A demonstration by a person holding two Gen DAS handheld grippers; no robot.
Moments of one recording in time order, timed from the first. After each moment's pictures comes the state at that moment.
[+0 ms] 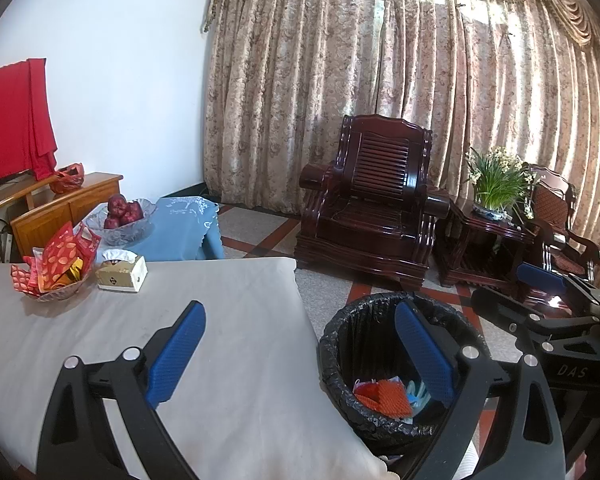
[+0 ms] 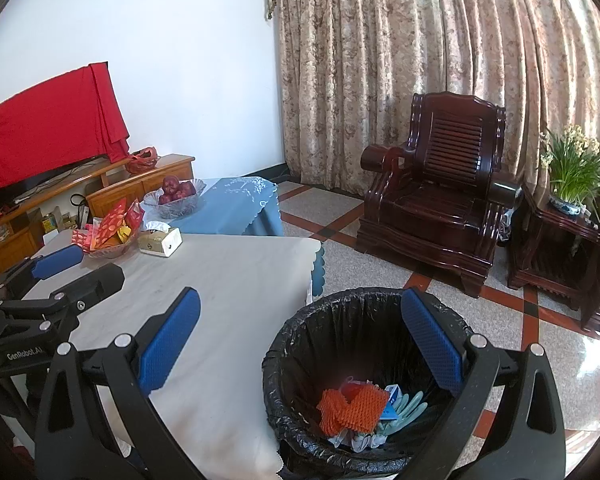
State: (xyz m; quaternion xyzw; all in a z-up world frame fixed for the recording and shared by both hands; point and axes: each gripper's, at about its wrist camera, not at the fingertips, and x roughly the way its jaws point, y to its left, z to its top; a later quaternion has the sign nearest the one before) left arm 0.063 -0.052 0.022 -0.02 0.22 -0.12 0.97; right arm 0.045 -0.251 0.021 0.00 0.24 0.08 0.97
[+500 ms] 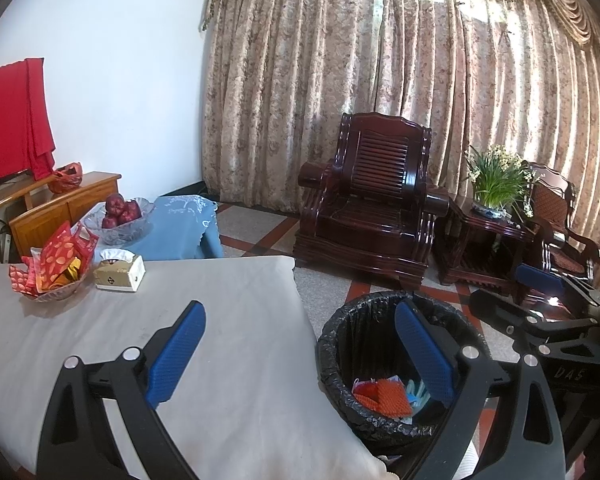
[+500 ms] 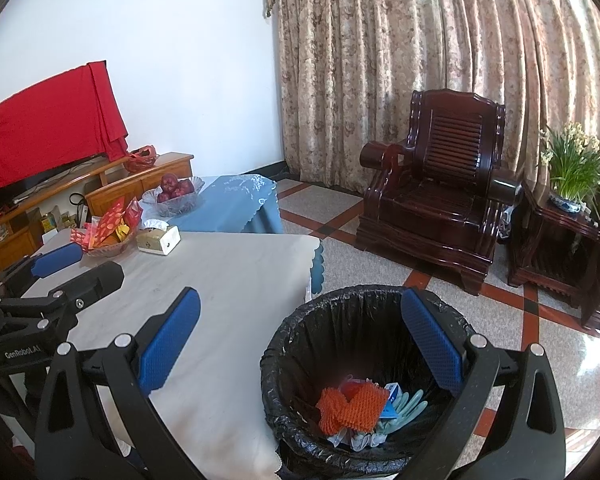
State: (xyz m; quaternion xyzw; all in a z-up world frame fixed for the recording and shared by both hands) left arm 0.067 -0.048 0.020 -0.01 0.23 -0.12 0.97; right arm 0.049 -0.252 0.017 0.00 0.24 0.08 0.97
